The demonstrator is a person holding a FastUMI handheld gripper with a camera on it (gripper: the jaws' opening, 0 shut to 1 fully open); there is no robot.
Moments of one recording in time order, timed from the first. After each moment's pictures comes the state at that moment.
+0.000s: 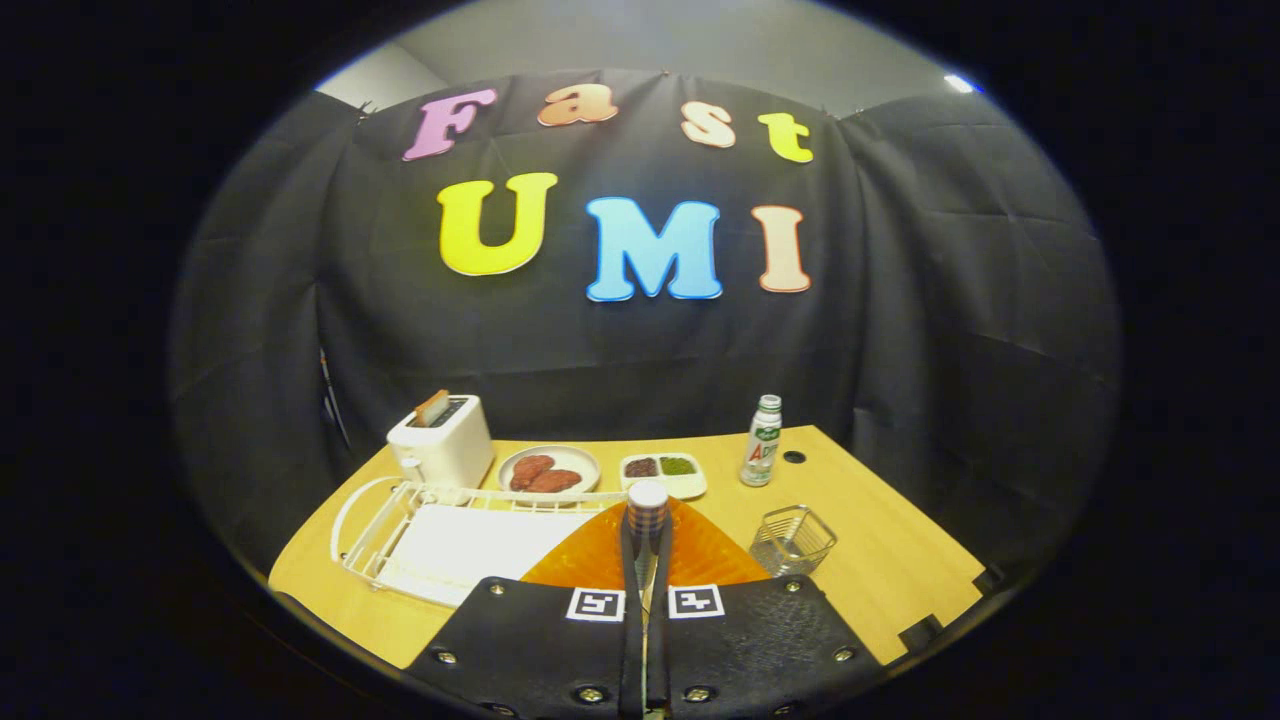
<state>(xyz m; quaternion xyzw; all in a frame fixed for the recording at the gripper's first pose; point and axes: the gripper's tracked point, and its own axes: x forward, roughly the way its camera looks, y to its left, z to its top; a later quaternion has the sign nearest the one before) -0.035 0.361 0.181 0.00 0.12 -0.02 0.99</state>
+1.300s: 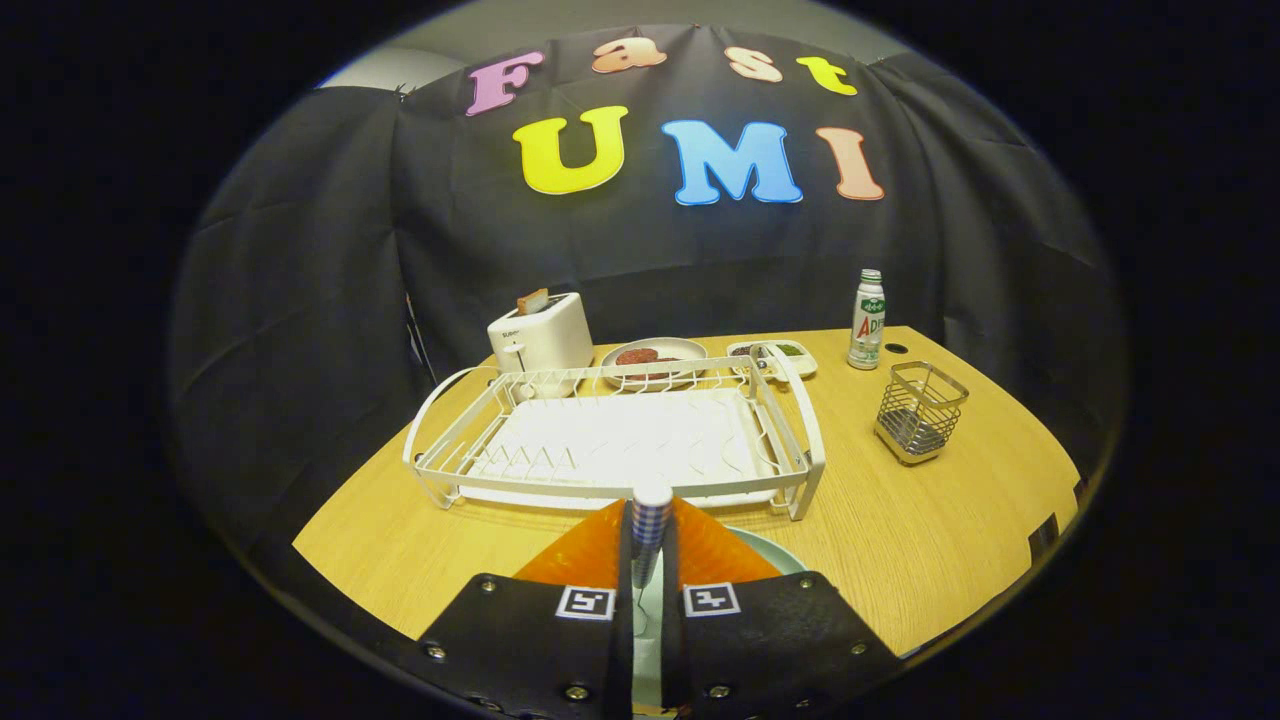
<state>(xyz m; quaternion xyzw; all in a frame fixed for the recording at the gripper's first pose) -0.084 0.434 0.041 0.05 0.19 0.07 0.98</state>
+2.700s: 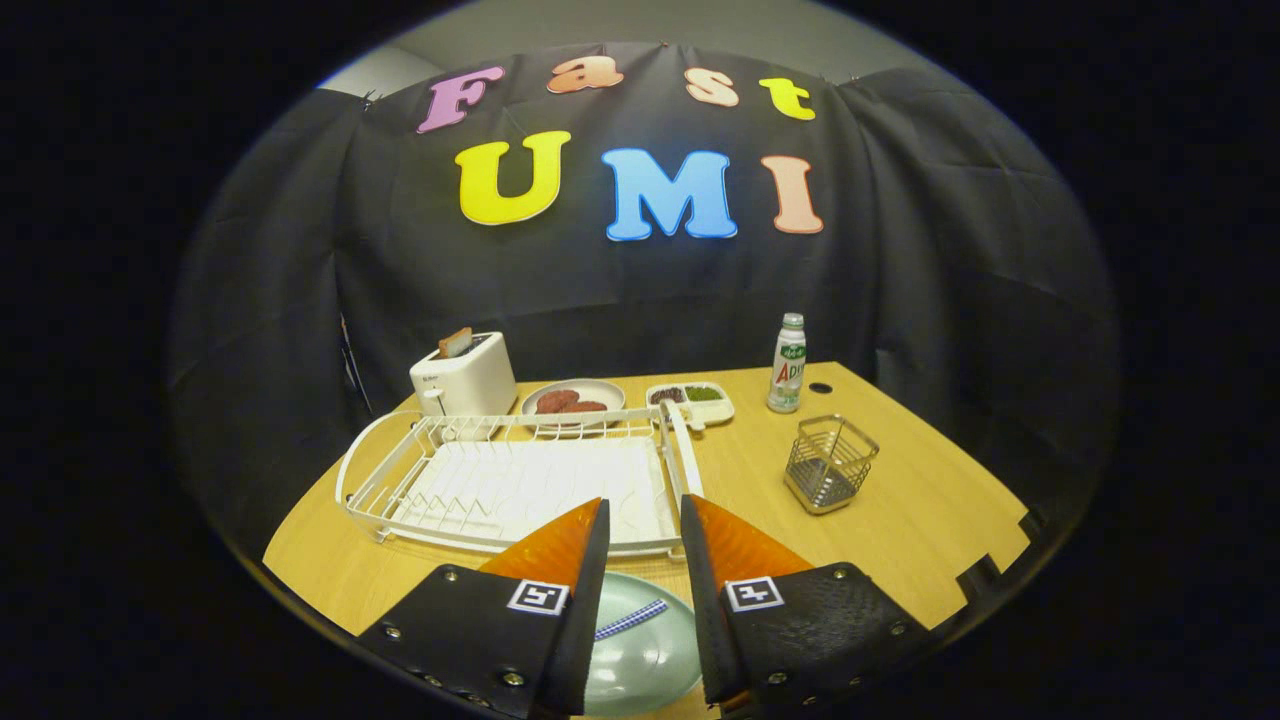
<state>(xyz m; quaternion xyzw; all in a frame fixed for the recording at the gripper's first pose) -0.057 0.359 0.112 0.02 0.14 -0.02 0.99</state>
